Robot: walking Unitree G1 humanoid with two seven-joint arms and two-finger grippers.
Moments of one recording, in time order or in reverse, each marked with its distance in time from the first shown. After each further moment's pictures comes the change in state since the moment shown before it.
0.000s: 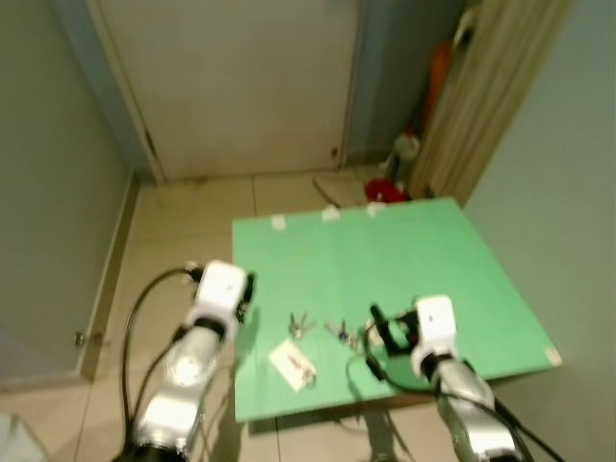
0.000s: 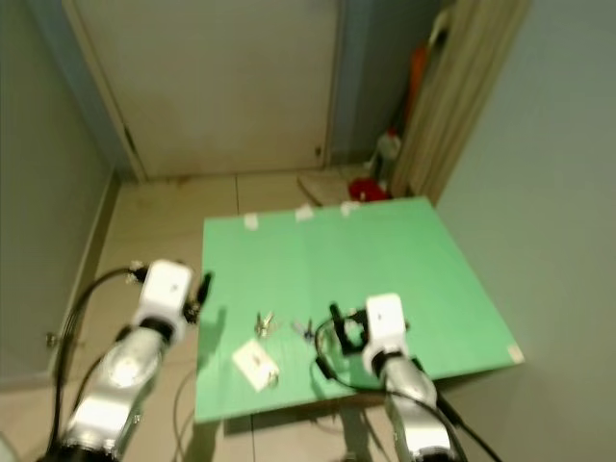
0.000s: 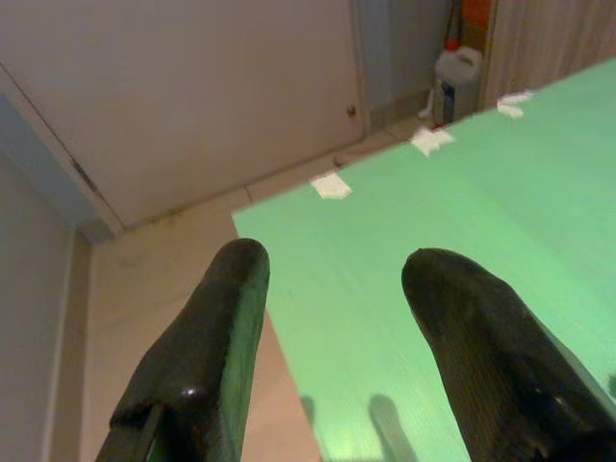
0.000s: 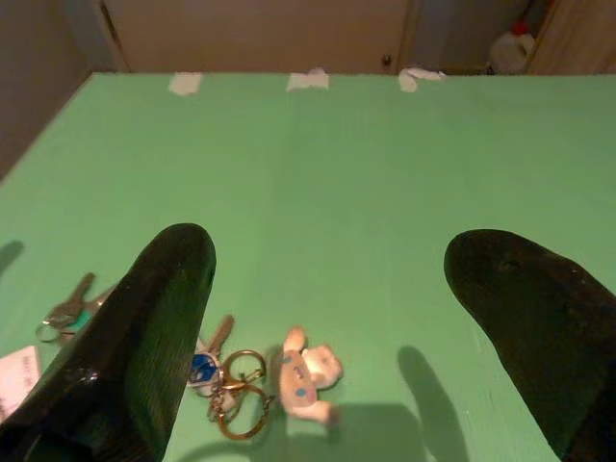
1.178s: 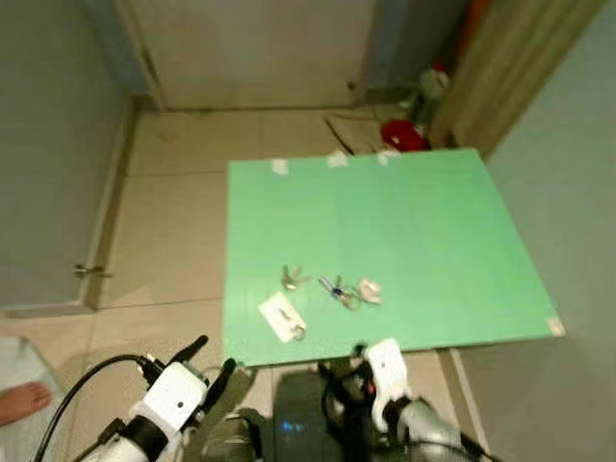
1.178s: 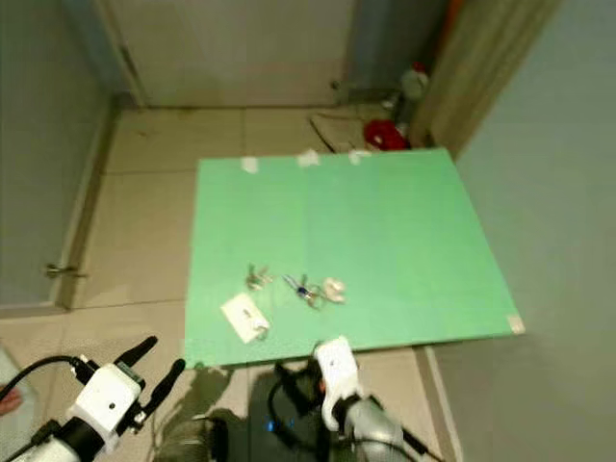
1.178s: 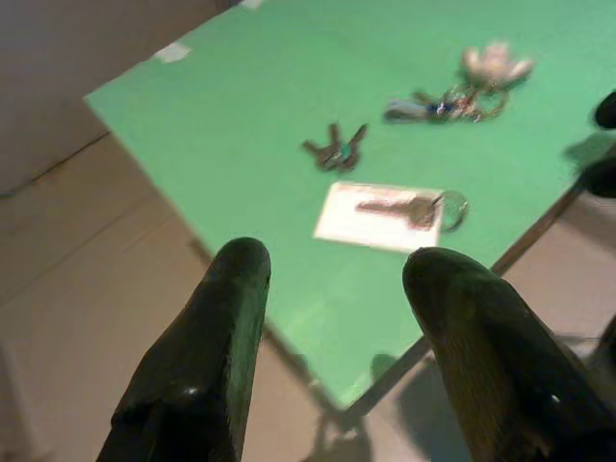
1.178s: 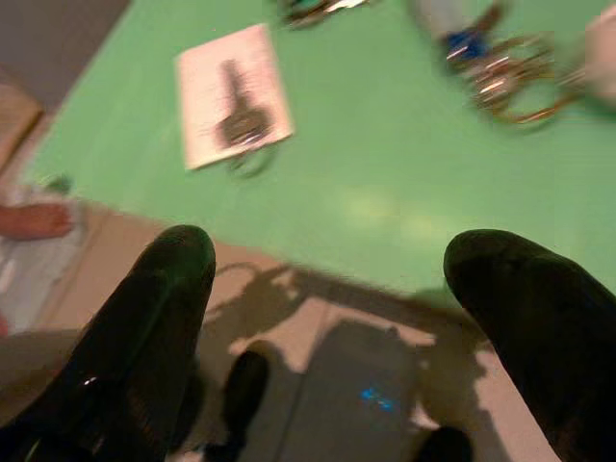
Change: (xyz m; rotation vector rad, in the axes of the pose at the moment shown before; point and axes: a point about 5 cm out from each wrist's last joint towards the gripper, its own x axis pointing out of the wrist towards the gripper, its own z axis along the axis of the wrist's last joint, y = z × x) left arm -0.120 0.018 -0.041 0.163 -0.042 -0.283; right arm -0.017 0.067 -0.037 0.014 0.104 0.329
